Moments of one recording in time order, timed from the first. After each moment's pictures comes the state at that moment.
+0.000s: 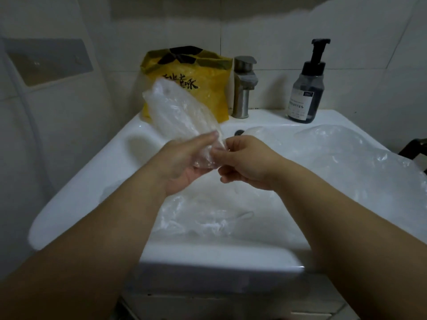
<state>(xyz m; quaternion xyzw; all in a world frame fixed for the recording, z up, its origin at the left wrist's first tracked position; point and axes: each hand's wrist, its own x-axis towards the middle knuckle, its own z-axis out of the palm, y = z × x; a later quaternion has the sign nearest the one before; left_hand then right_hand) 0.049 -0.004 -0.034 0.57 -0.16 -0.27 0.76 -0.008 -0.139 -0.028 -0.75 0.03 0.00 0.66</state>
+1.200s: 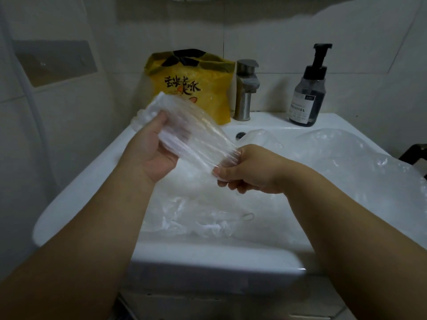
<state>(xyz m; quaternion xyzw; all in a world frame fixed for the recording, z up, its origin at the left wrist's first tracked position) 0.071 0.018 -0.018 0.39 -0.09 -0.16 0.90 -0.021 -0.147 -0.022 -0.85 0.01 0.06 0.53</state>
